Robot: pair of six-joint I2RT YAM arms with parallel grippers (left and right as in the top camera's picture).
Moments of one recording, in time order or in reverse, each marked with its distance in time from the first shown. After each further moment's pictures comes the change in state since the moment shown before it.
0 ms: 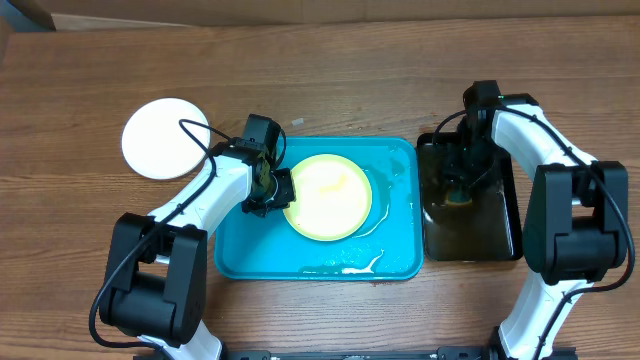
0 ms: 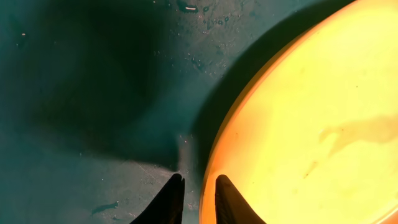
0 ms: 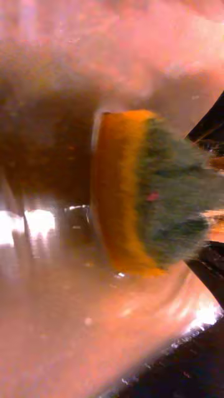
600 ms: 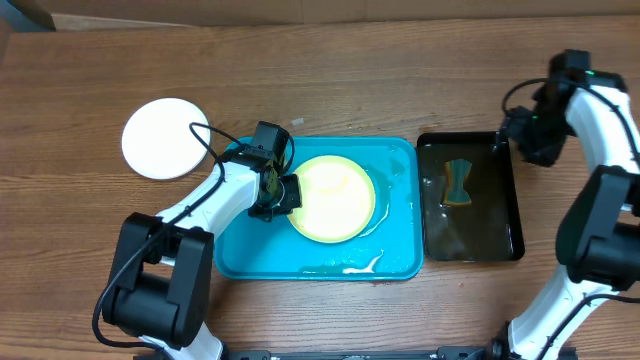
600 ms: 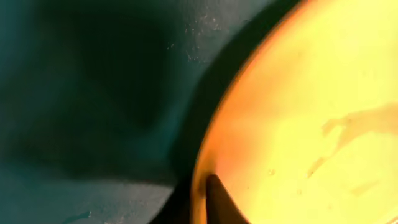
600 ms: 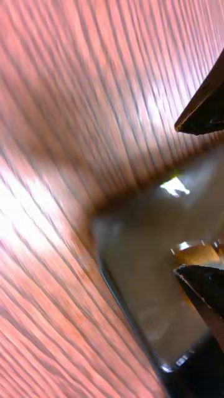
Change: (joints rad) left arm -0.040 0.000 -0.041 0.063 0.003 0.020; right arm -0.282 -0.002 0.198 -0.032 -0.026 0.028
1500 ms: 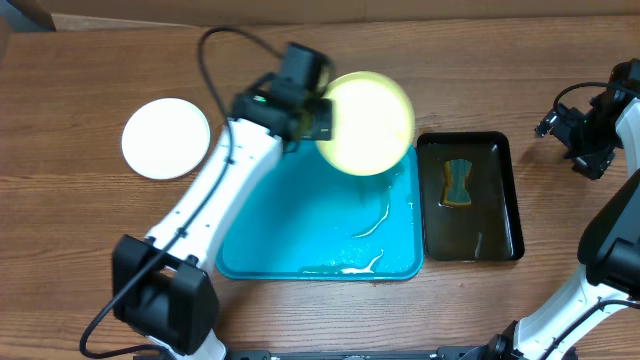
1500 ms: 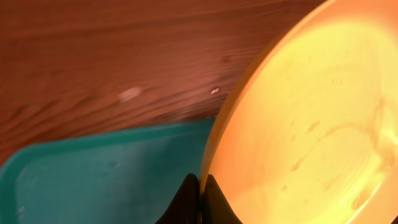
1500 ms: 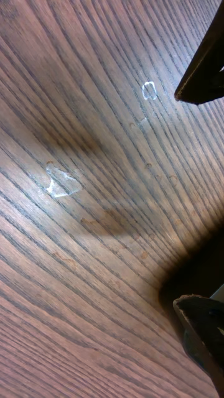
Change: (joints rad) left arm -0.162 0.002 0.564 -0.153 -0.212 0.115; right arm -0.187 0.000 0.000 0.075 -0.001 0.050
